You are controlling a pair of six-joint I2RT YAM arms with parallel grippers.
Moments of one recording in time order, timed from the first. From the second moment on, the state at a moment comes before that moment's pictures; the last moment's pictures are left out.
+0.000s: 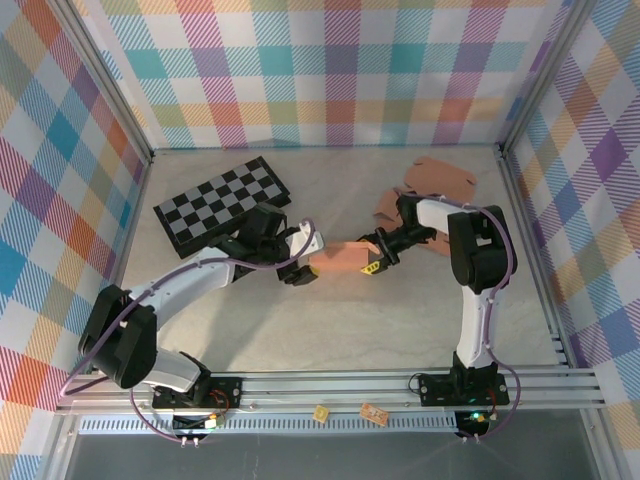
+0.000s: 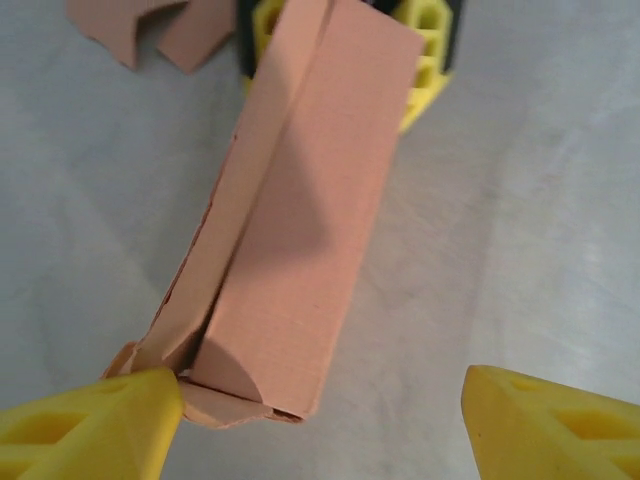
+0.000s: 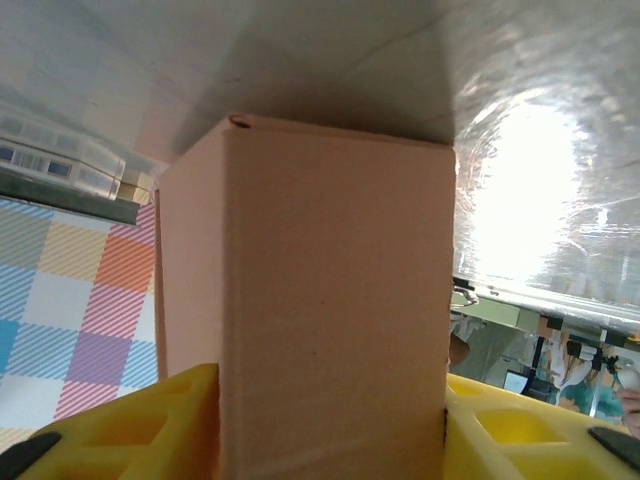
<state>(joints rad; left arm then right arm) -0.57 1.43 0.94 -0.31 0.37 0.62 0.25 2.09 1.34 -0.94 -1.06 1.09</state>
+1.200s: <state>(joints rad) -0.56 1.57 0.91 -0.20 0.45 0.49 0.26 2.11 1.40 -1.04 -1.02 1.04</state>
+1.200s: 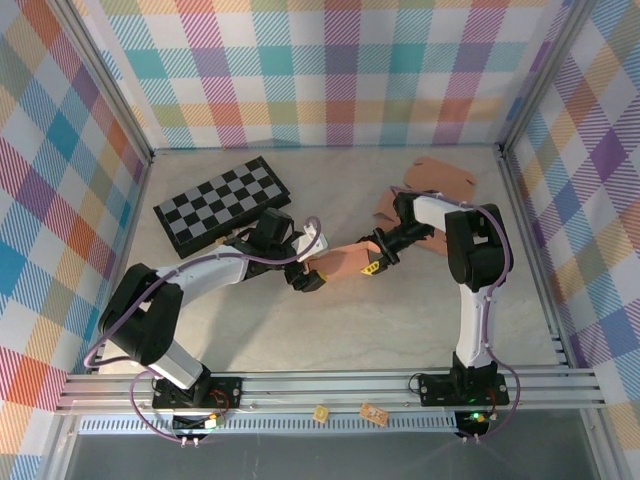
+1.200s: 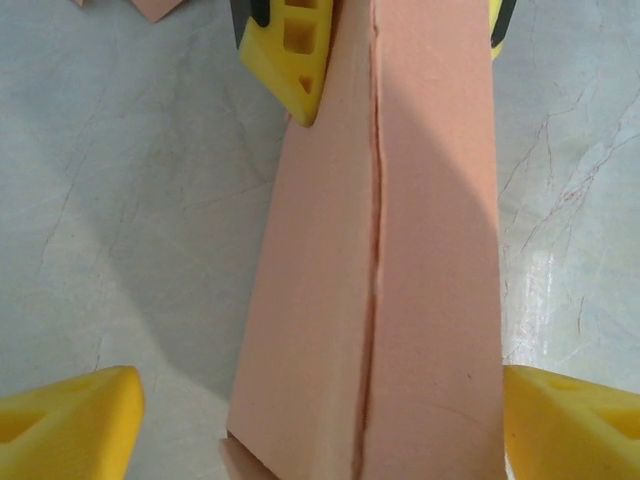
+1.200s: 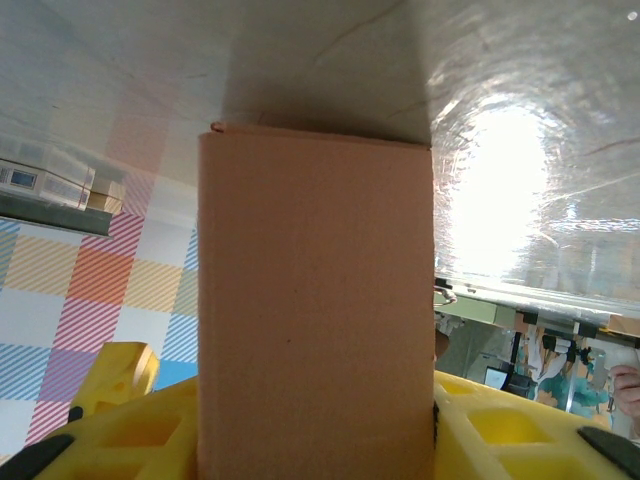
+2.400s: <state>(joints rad) -0.53 1.59 0.96 -0.32 0.52 0.47 0.33 1.48 1.23 -0.77 -0.39 0.31</state>
